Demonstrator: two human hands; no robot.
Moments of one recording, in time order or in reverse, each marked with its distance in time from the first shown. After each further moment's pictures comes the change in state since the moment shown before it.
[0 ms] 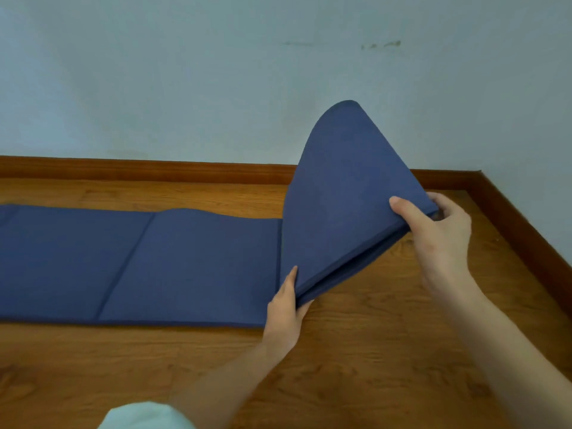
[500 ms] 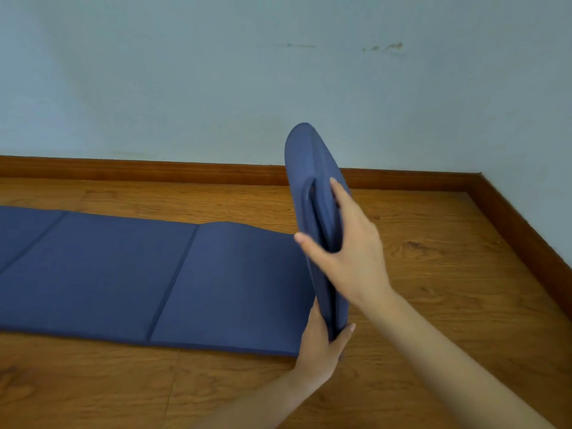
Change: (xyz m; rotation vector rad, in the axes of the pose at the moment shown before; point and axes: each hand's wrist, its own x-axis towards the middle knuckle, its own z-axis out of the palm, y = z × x) left_hand -0.035 0.031 0.039 -0.470 -0.202 -0.098; right_hand -0.038 0.010 0.057 -0.468 -0.380 -0.411
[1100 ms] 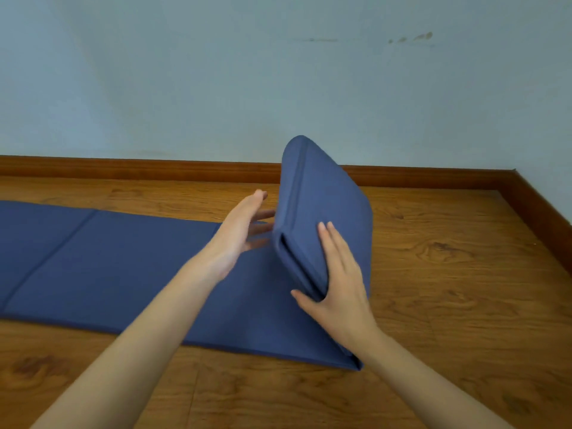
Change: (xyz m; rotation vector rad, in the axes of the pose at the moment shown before) left_hand 0.019 0.142 -0.195 -0.266 0.123 -0.011; right_hand -0.038 0.025 0.070 0.000 -0.121 -0.106
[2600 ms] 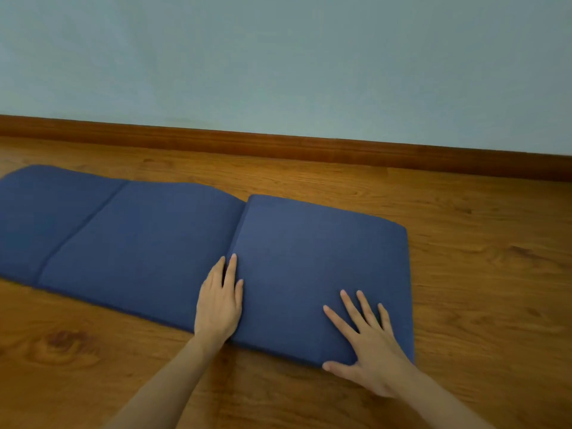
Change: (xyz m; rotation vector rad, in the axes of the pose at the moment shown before) left_hand 0.010 -0.221 -0.122 1.225 0.360 -0.014; right_hand -0.034 0.089 0.090 -0.476 -0.788 0.038
